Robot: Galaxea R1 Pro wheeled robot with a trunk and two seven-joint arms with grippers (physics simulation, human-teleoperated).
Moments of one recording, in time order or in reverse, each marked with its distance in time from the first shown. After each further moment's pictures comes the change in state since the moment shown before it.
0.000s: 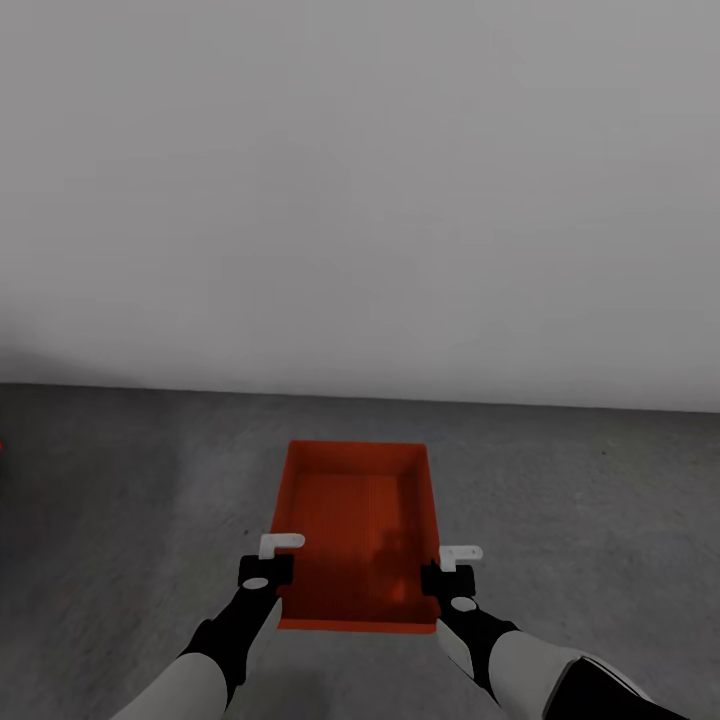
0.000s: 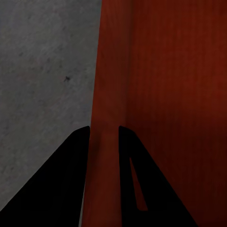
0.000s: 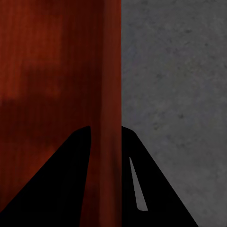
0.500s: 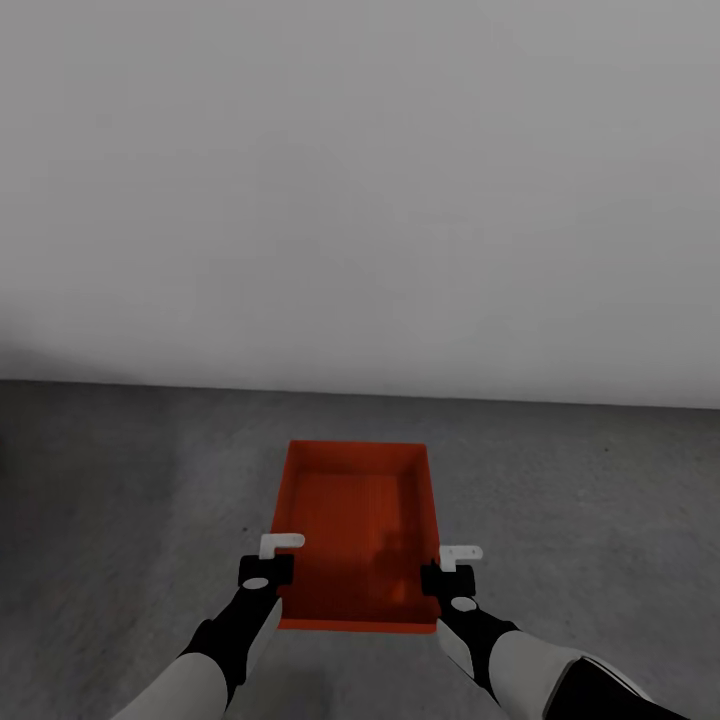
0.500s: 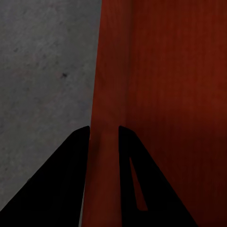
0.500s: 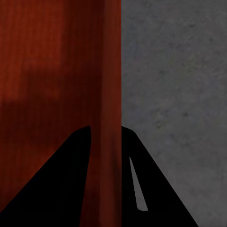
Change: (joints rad) left arm 0.000 -0.001 0.000 0.000 0.000 0.000 0.000; right arm 0.000 -0.001 0.000 -0.001 0.001 0.001 0.000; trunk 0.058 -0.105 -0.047
